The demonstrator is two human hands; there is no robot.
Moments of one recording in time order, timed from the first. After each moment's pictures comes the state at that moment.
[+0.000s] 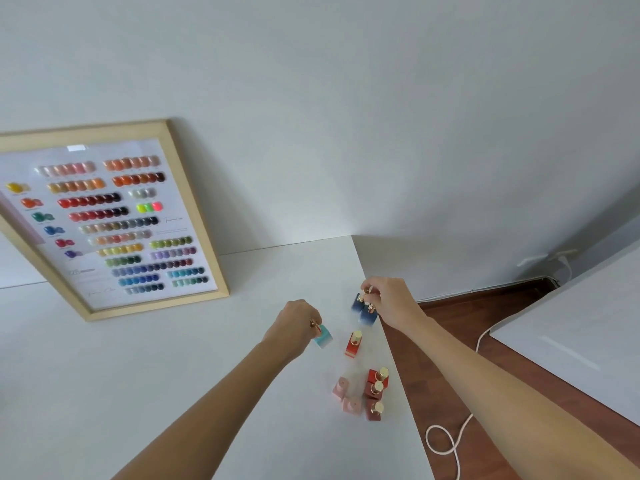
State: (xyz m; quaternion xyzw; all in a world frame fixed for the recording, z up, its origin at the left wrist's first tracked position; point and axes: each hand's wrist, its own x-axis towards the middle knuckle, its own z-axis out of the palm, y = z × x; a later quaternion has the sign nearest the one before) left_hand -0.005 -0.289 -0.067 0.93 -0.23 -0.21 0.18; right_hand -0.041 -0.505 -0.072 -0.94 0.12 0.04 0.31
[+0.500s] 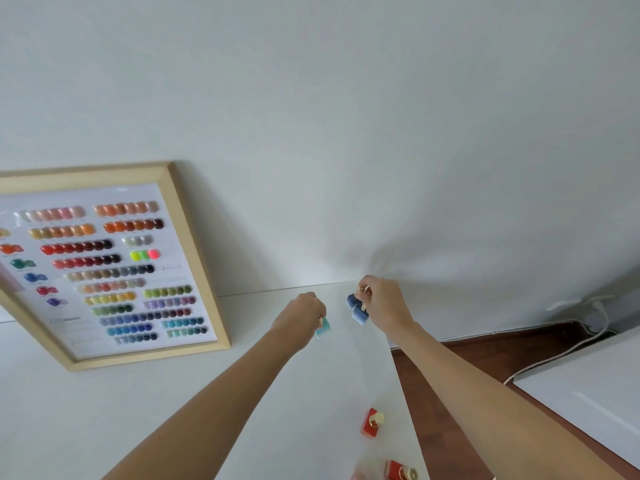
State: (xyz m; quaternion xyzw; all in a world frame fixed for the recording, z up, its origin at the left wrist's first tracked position) left_hand 0.121 -0.318 -0.066 0.94 -0.28 -0.18 0.11; right_hand 0.088 -0.502 -0.084 -0.93 0.15 -0.02 0.35
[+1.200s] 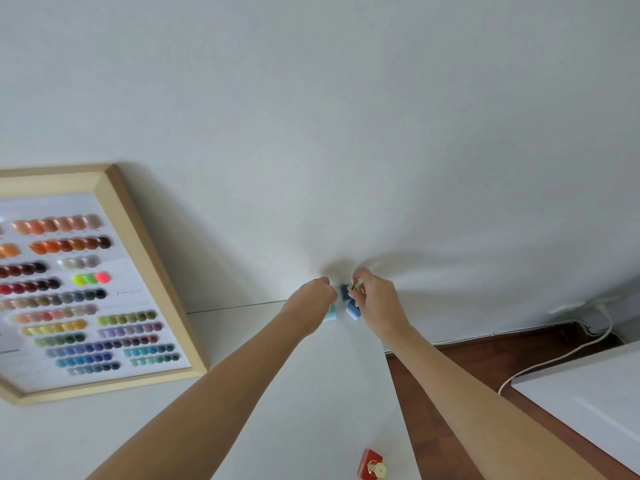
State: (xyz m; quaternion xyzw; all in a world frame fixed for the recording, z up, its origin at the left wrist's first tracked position) left_hand 0.188 -0.370 -0.095 0.92 -0.35 -0.15 0.07; right_hand 0.129 -0.518 -0.100 -0.95 0.10 -0.07 0.30
